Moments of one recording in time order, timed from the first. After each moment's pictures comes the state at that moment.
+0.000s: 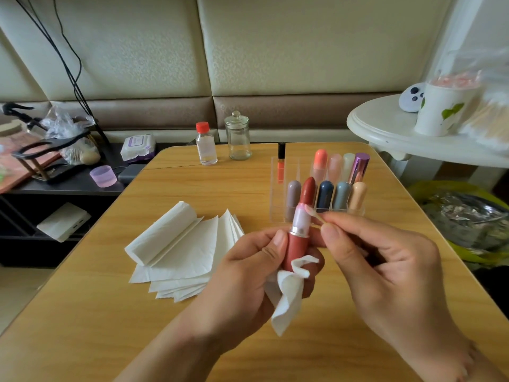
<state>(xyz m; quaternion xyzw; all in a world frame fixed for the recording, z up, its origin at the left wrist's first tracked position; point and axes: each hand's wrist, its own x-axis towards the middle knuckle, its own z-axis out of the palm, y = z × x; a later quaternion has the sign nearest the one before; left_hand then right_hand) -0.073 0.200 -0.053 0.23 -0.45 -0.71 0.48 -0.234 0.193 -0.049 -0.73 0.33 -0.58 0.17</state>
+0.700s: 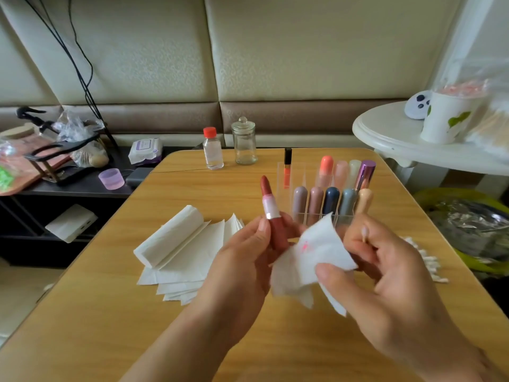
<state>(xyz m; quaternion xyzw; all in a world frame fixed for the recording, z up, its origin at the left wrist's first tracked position) -0.067 0.192 -0.053 0.34 -0.38 -0.67 0.54 -0.237 0.198 -0.046 -0.73 0.35 -0.50 0.32</state>
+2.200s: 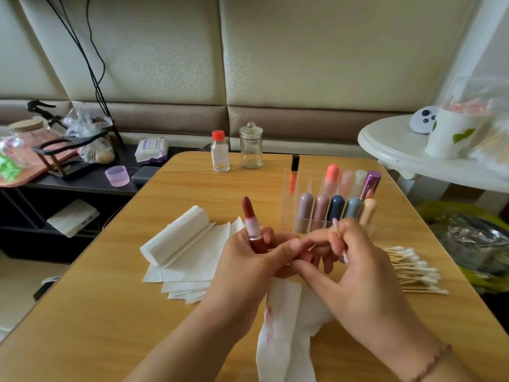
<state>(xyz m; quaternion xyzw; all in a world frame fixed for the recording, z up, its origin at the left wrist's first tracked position) -0.064 0.185 -0.060 0.42 -0.42 -0.56 0.58 -0.219 0.176 -0.069 -0.77 0.40 -0.48 0.17</state>
